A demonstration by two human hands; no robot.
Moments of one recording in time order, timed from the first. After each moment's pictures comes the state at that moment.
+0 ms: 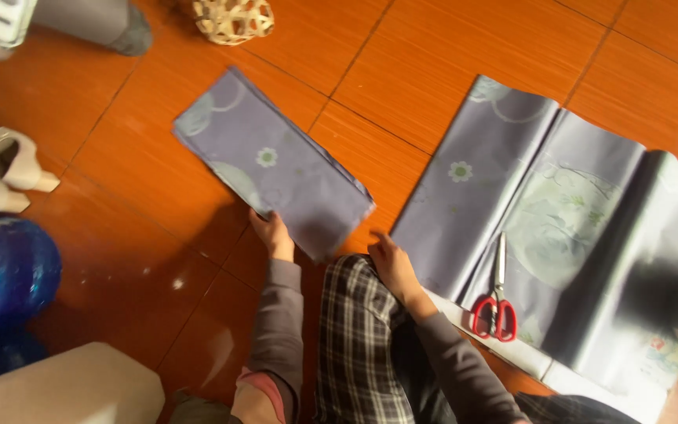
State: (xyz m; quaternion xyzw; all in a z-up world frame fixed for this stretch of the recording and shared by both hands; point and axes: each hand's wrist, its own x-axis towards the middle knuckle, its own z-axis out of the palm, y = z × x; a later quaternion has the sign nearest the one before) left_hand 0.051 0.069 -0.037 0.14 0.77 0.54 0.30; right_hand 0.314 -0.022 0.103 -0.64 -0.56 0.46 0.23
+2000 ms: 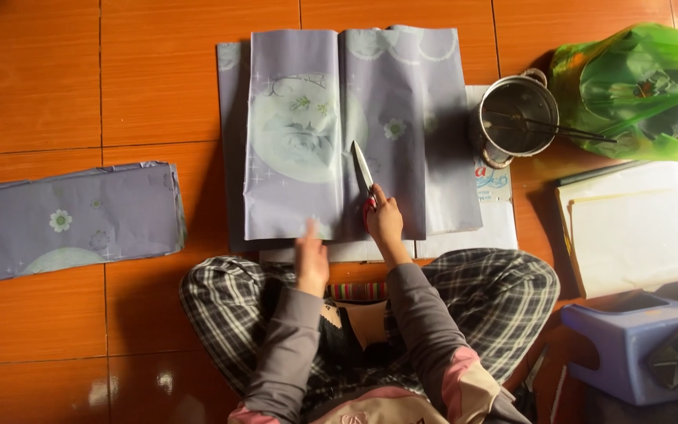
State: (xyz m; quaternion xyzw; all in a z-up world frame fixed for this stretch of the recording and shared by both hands) left_hand 0.415 -0.122 0.082 0.08 0.56 0.35 0.75; right_hand 0.582 -0.161 0.012 -0.90 -0.31 0.22 0.20
